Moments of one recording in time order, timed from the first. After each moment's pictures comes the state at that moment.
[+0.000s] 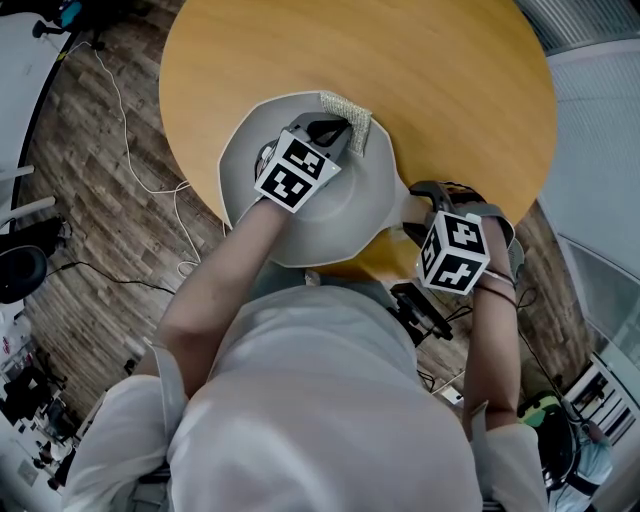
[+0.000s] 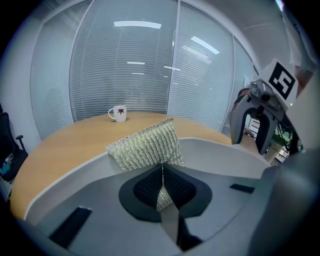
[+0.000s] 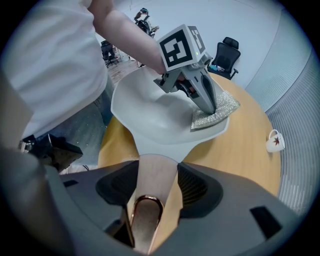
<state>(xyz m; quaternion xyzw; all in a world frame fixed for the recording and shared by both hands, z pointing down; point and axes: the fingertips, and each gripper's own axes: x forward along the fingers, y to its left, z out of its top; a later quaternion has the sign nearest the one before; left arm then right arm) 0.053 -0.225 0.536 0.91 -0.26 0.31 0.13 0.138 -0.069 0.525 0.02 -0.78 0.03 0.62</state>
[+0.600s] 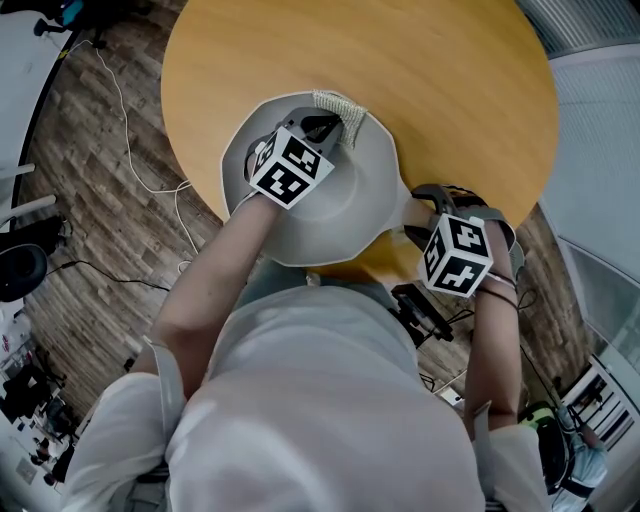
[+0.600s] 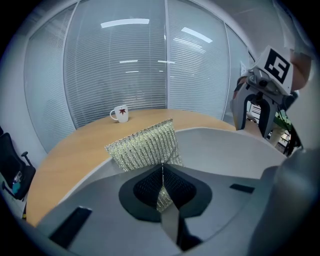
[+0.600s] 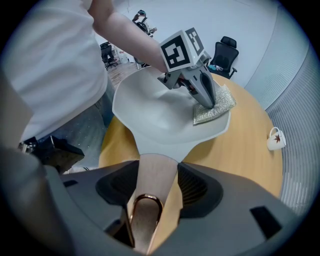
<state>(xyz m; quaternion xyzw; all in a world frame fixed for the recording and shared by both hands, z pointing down) 0.034 -0.236 0.541 0.90 -0.26 0.35 0.08 0.137 -0.069 0.522 0.02 -0.79 0.04 0.61</state>
